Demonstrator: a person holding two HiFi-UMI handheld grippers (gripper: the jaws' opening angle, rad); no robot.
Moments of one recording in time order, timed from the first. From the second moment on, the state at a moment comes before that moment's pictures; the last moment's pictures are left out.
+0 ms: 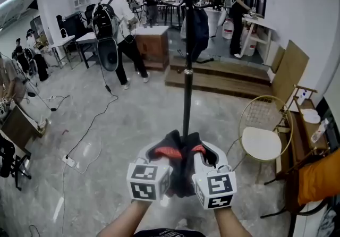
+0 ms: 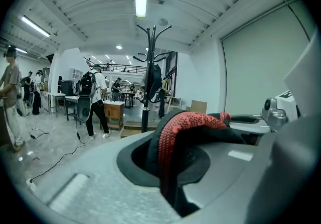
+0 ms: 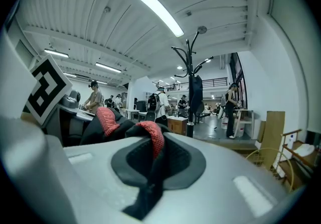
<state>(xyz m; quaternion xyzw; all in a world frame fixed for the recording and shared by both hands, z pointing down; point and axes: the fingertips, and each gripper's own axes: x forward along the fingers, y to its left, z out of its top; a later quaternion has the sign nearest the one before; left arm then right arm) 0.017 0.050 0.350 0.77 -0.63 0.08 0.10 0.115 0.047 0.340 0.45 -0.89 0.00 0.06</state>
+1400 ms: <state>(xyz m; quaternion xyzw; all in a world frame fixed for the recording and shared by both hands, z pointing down) -0.062 -0.124 0.344 0.80 -0.59 0.04 0.11 0.054 -0.113 0.337 0.51 -0.86 -0.02 0.09</state>
